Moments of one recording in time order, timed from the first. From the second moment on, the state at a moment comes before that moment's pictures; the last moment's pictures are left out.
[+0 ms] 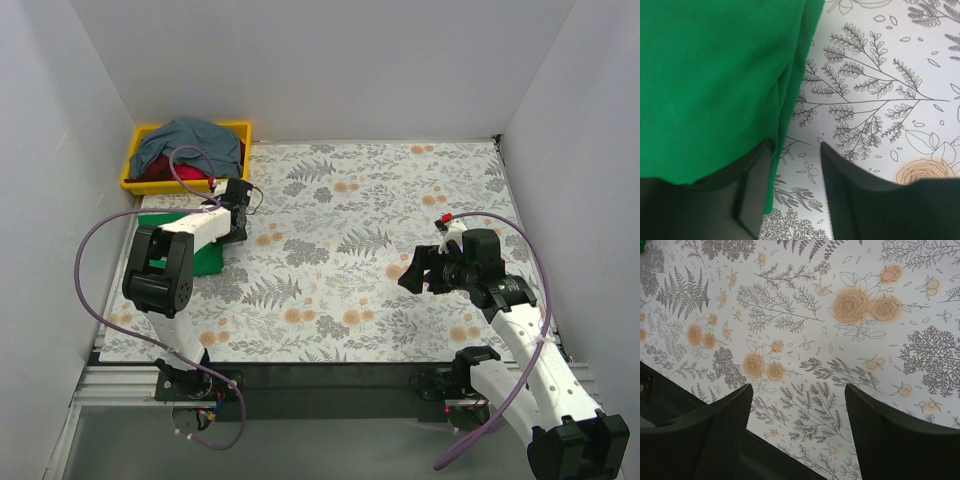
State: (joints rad) left arm -0.24 1.81 1.13 -0.44 -0.49 -0.43; right arm 0.23 0.78 0.64 -0.61 -0.41 0.23
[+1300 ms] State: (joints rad) left arm -0.11 1.61 0.91 -0.67 -0.54 -1.01; right arm 0.23 0.75 0.64 -0.62 -0.44 0.21
